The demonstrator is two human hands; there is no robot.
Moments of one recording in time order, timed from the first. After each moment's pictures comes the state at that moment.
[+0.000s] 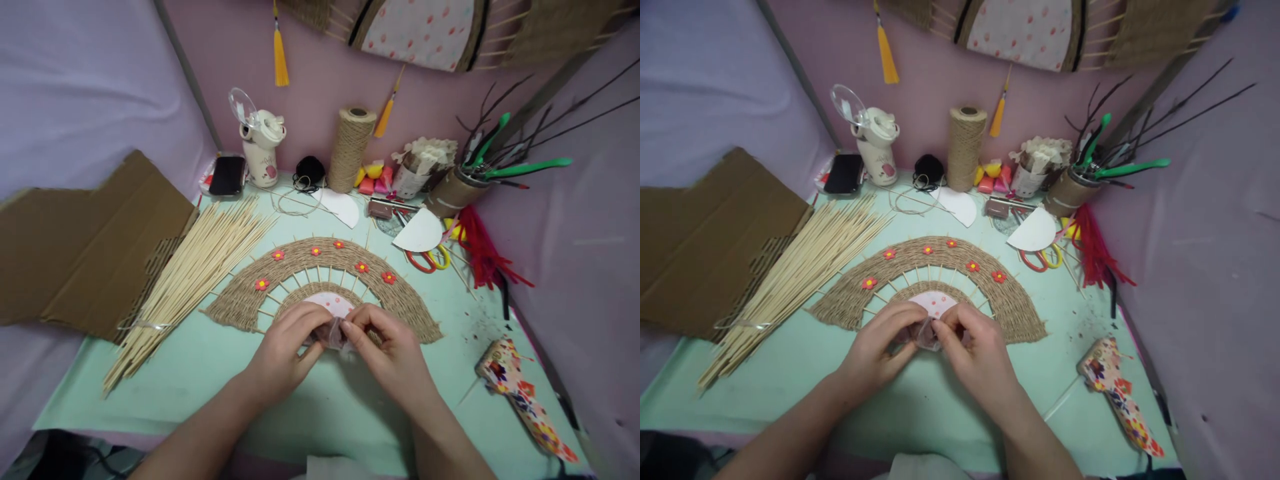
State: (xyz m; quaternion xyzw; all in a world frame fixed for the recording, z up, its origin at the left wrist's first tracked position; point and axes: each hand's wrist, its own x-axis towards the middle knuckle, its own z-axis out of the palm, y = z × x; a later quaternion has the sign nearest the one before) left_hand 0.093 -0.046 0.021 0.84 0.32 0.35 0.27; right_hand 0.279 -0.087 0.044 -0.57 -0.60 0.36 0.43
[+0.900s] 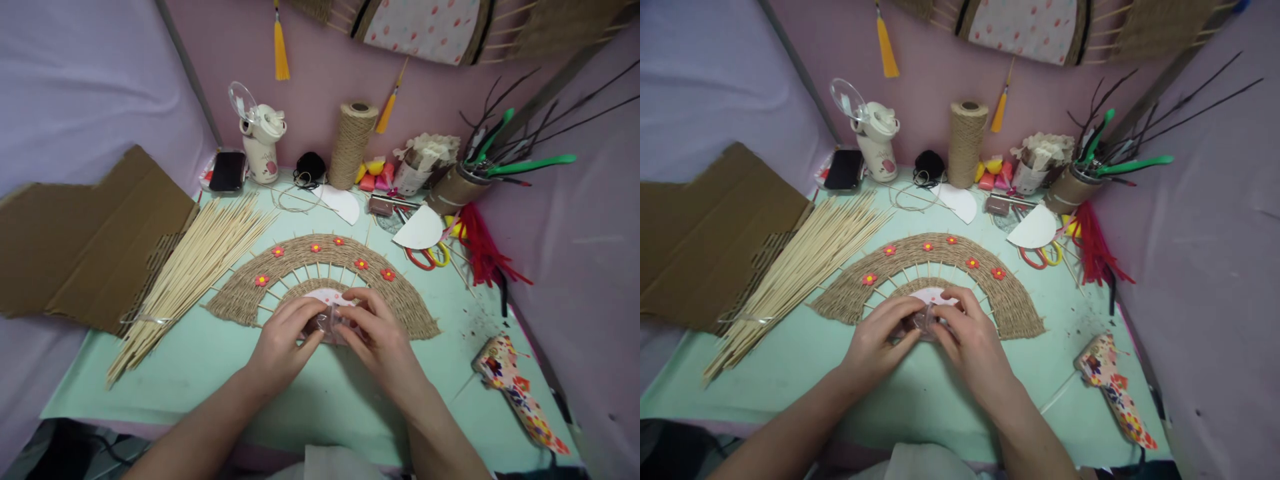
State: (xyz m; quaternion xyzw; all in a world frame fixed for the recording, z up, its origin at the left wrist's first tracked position) left_hand 0.097 -0.049 0.020 0.82 0.38 0.36 0.22; right_hand 0.281 -0.084 0.036 -0.55 -0.71 0.25 0.37
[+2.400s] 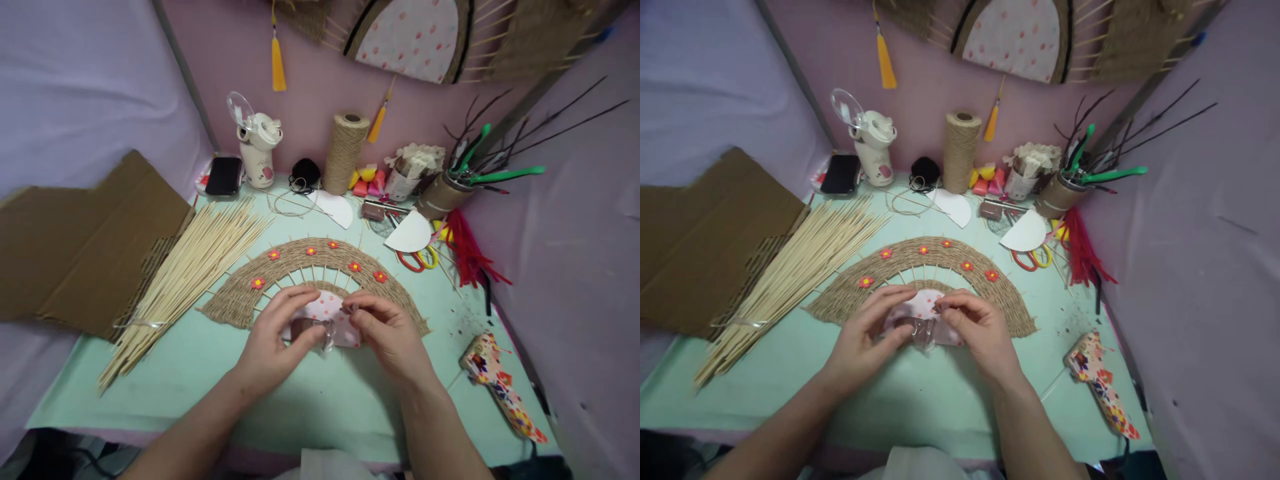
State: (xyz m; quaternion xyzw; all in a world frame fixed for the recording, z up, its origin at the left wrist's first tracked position) left_hand 0.093 -0.046 0.041 0.71 0.43 0.35 0.44; right_hand 0.289 -0.076 0.034 -0.49 -0.42 0.55 0.53
